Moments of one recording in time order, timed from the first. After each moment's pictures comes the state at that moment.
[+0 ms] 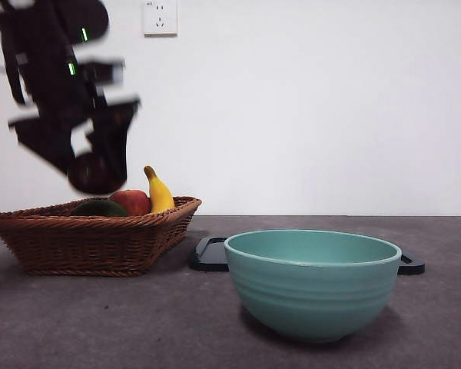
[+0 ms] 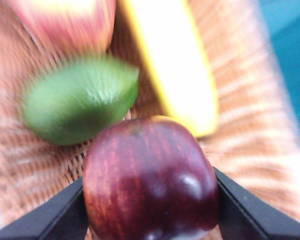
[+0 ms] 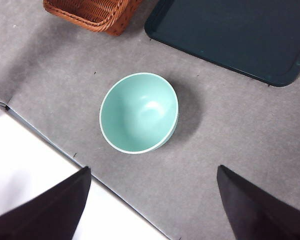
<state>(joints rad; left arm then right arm) -0.33 1.63 1.29 -0.64 0.08 0.04 0.25 0.75 1.02 -1.16 -0.47 0.00</state>
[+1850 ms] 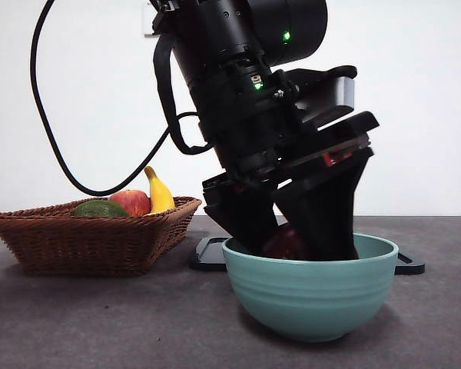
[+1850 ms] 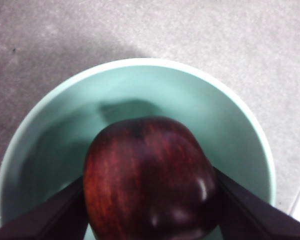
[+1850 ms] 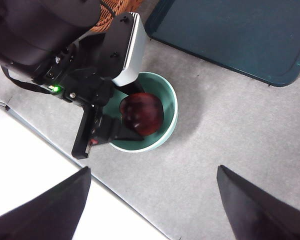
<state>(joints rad) -0.97 1.84 1.29 -0.59 0.18 0.07 0.25 0.75 1.02 -1.16 -0.47 0.00</state>
